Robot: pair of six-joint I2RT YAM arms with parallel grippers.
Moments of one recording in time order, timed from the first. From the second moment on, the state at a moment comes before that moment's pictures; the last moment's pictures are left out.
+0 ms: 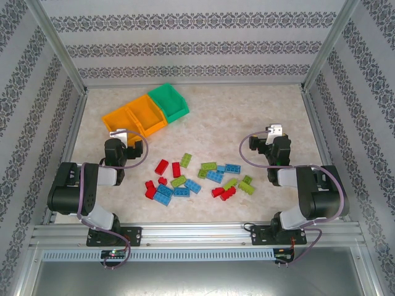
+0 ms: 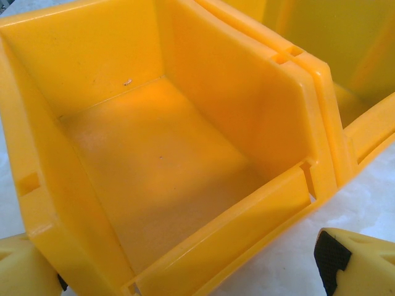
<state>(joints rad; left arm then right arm) 0.01 1.56 0.40 0.70 -0.07 -0.02 0.01 1.50 0.37 0.79 0.01 0.00</state>
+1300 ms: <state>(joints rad) 0.16 1.68 1.04 -0.39 -0.15 -0.50 0.01 1.36 0.80 -0.39 -0.11 0.27</state>
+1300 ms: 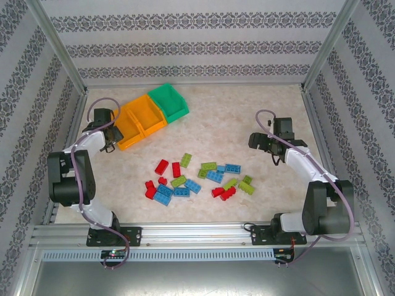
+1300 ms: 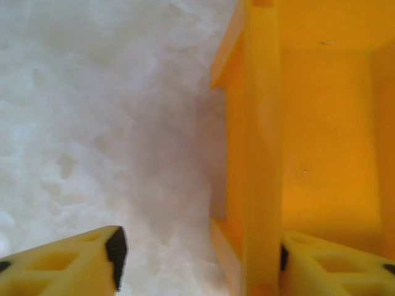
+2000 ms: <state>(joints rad) -0.08 1.80 1.16 -0.36 -0.05 -0.34 0.23 1.31 0.80 -0.63 -0.18 0.39</state>
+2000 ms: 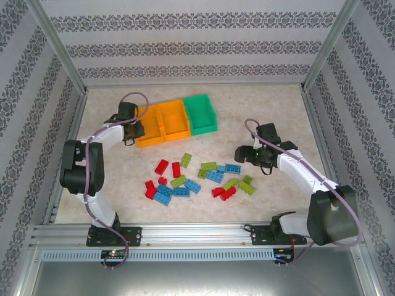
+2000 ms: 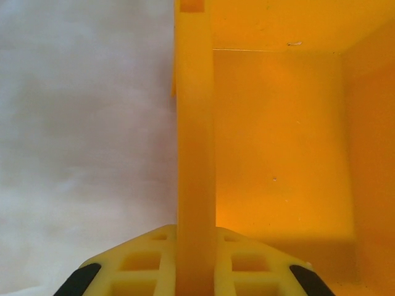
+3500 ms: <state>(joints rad) -0.24 1.71 1.09 -0.34 0.06 -0.34 0.53 1.18 0.64 -0.79 -0.06 0.55</state>
